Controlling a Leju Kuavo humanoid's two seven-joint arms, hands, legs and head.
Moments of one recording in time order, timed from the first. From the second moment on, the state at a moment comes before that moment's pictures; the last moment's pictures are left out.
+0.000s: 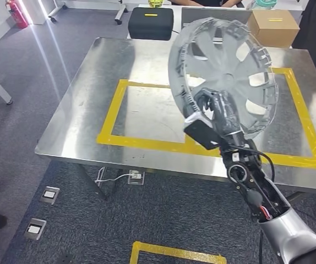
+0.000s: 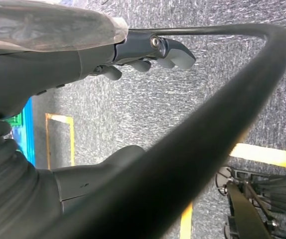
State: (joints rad) left arm -0.09 0.15 -0.63 -0.19 0.50 0.07 0.14; right arm -0.63 -0.06 0.60 -1.36 0.66 -0.32 -0.05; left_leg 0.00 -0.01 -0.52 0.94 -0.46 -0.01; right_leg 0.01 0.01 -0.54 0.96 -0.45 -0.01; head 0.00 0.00
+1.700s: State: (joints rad) left arm -0.10 0.15 -0.72 -0.19 0.52 0.05 0.15; right arm -0.84 -0.02 0.63 -0.49 0.77 -0.35 0.29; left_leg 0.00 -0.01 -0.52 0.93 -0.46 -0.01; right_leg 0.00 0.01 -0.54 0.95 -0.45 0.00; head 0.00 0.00
